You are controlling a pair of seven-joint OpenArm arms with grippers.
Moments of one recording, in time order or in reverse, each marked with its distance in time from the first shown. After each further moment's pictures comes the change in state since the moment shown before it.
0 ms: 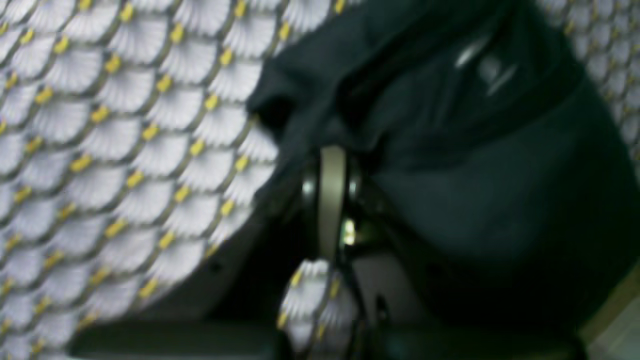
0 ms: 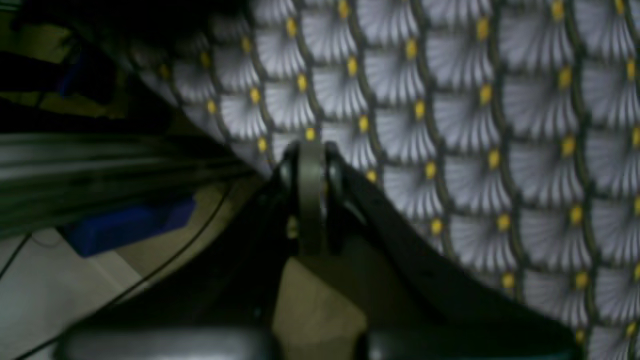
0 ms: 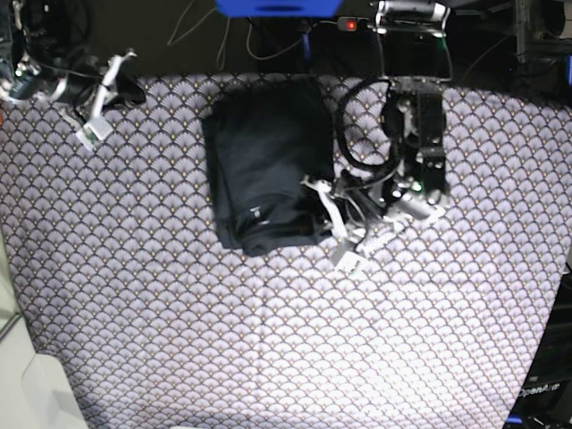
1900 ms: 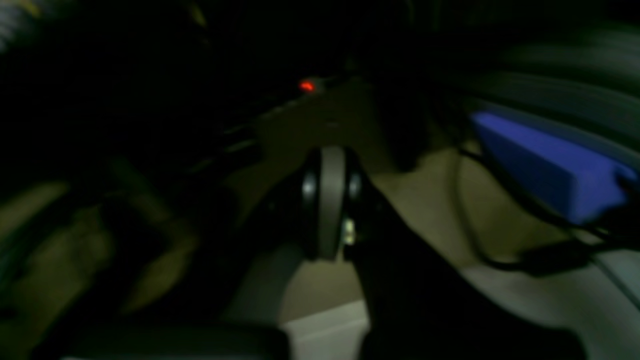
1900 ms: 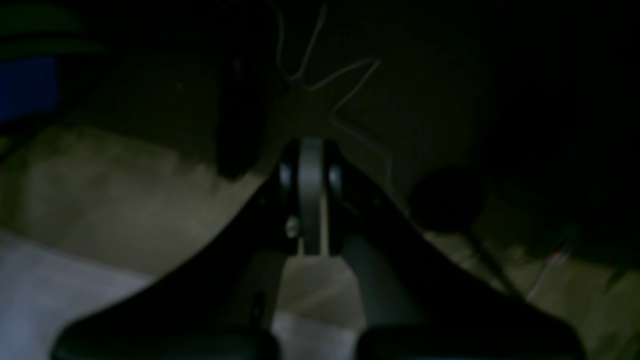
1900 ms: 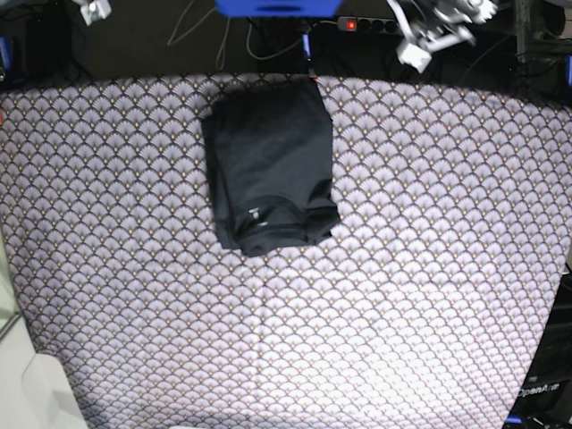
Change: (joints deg) left arm 51.0 -9.4 -8.4 18.0 8.1 -0.4 -15.5; right arm -20.9 -22.8 16.8 -16.4 -42.6 0.0 31.5
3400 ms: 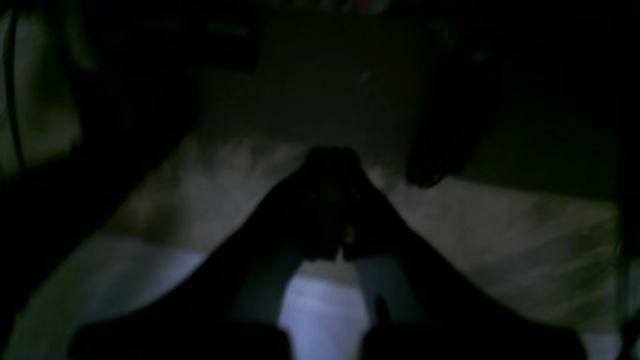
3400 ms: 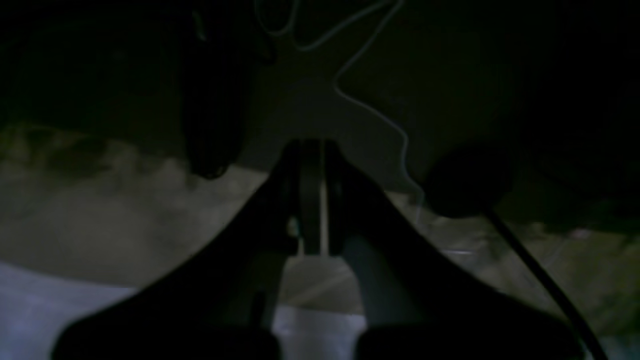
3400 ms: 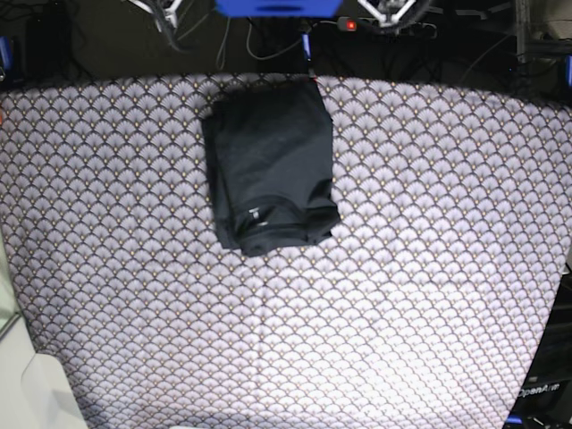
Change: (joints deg) left arm -40.9 3.8 2.6 -105.1 8.5 38.4 -54.0; right arm 42.5 -2.7 4.4 -80.1 -42.2 -35.0 31.1
